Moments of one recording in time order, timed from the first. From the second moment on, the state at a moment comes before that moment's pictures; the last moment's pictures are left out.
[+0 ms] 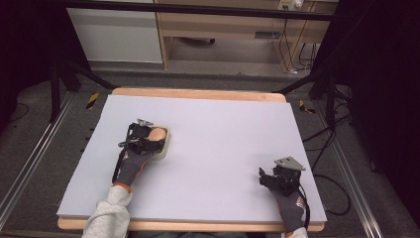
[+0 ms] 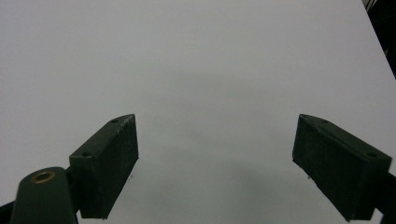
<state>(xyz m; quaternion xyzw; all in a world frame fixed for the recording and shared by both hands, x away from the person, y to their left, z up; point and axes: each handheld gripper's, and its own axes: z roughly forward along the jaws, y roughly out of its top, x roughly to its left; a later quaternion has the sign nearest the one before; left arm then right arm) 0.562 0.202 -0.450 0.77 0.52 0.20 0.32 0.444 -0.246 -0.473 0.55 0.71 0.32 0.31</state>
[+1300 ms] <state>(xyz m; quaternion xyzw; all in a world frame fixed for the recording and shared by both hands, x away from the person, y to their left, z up) 0.511 0.221 -0.423 0.75 0.48 0.23 0.40 0.443 -0.256 -0.472 0.56 0.70 0.32 0.31</state>
